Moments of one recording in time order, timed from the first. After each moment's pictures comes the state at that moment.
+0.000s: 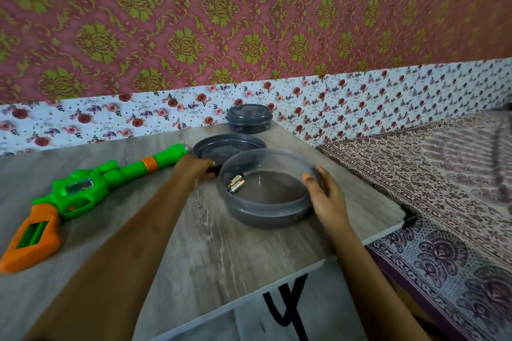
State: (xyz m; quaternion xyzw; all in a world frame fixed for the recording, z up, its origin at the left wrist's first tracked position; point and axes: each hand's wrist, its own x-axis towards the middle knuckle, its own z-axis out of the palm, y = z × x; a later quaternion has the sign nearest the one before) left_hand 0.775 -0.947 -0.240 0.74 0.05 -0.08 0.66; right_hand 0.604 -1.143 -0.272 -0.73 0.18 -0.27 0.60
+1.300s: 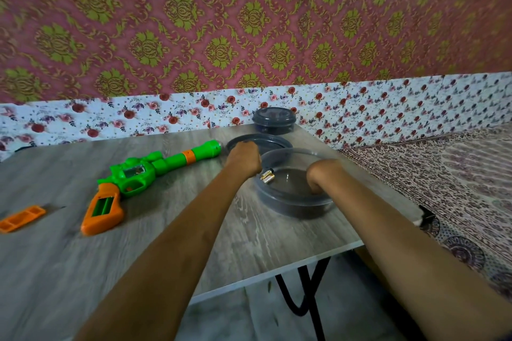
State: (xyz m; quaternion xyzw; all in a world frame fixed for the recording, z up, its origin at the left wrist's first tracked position) left_hand 0.715 -0.950 -0.205 0.96 -0.21 0.04 0.18; right_hand 0.645 -1.093 -0.191 -0.96 0.17 0.17 -0.11
